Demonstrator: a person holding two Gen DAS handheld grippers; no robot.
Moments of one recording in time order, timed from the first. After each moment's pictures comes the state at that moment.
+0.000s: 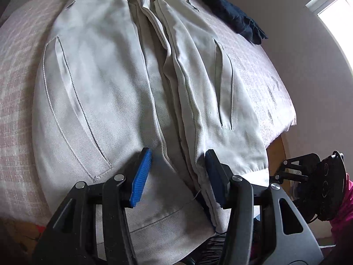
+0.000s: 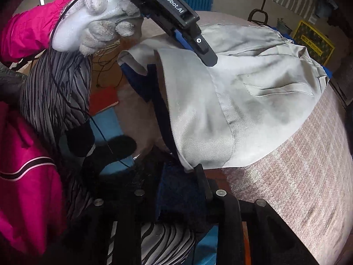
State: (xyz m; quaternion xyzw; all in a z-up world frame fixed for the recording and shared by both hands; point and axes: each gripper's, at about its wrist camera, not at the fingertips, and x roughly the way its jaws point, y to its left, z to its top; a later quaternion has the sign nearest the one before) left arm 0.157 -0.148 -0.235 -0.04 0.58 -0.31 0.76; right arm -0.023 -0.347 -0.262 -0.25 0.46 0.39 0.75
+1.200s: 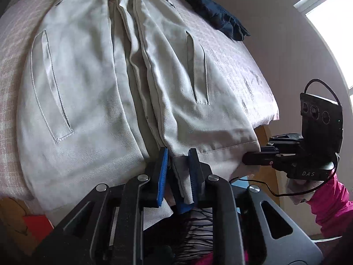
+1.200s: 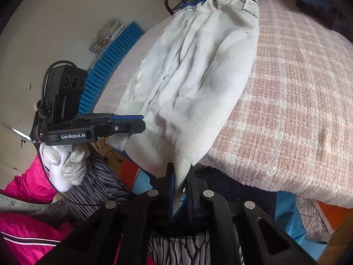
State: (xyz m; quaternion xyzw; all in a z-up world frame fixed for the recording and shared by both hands) left arm 0.113 -0.161 -0.216 -0.06 0.57 -0.34 0.75; right arm 0.029 -0.431 -0.218 0.13 0.54 0.29 0.78
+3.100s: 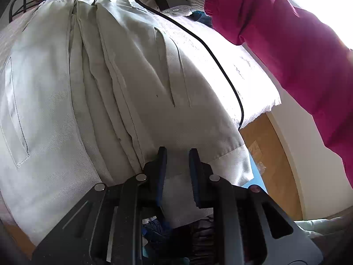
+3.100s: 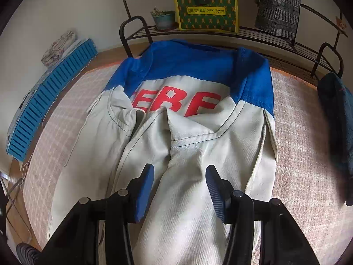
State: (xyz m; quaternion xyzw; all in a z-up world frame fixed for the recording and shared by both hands) left arm 0.104 -0.213 -0.240 0.00 0.53 -0.38 0.76; right arm 0.399 -0.357 -0.229 0.02 0.52 0.14 0.84
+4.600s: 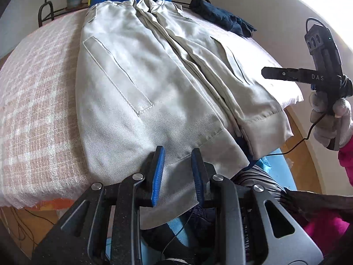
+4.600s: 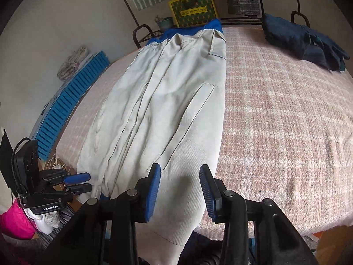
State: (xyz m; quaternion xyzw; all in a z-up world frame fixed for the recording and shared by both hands) left arm 0.080 -0.095 -0.238 0.04 0.48 -0.32 0.81; right arm 0.068 -0.419 -0.217 0.11 0.49 0.15 0.85
